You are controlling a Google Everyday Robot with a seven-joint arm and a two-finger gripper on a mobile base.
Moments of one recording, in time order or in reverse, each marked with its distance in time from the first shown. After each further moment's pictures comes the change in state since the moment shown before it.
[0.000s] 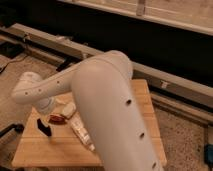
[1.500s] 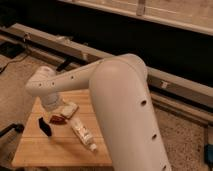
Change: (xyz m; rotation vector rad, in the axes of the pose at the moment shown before) arm 0.004 0.017 0.009 0.122 0.039 0.063
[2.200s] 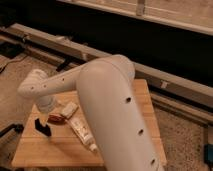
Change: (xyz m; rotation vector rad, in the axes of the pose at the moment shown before) arm 0.013 -0.032 0.010 -0.020 -0.031 -0.085
